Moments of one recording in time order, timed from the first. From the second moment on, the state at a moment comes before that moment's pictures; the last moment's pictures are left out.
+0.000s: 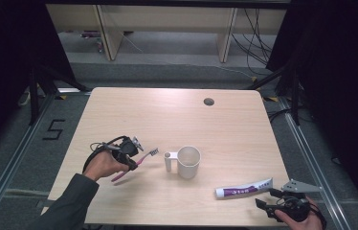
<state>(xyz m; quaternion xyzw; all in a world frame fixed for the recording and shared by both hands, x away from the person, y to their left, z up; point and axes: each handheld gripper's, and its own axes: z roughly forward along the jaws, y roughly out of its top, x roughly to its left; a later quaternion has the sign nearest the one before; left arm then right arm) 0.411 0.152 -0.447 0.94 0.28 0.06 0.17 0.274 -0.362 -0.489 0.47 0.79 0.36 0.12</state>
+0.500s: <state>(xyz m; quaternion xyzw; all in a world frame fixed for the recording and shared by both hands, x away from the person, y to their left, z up) 0.396 0.153 -0.426 0.90 0.29 0.13 0.30 0.274 -0.362 -0.488 0.47 0.79 0.36 0.12</state>
